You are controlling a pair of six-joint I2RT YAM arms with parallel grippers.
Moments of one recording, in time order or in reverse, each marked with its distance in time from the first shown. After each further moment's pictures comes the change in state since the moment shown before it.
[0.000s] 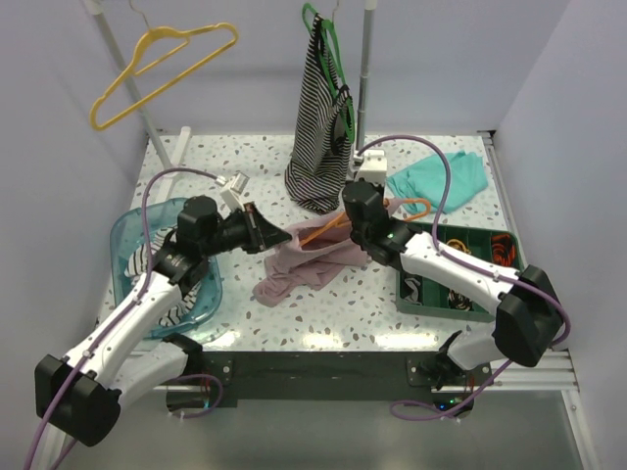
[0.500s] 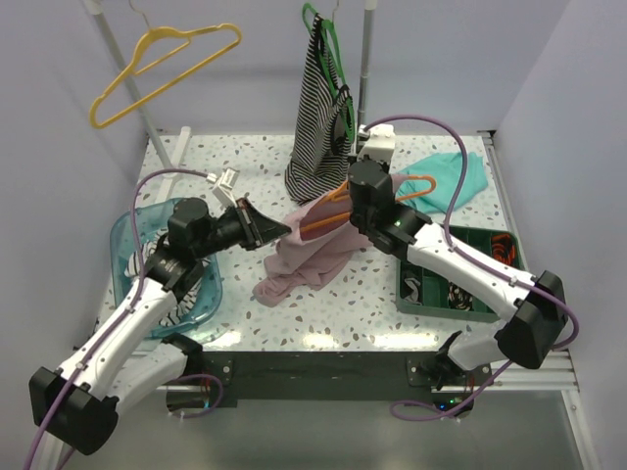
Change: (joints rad) left arm 0.000 -0.052 0.004 0.080 -0.005 -0.124; right arm 0.019 -0.015 0.197 -0.029 0.065 -0.074
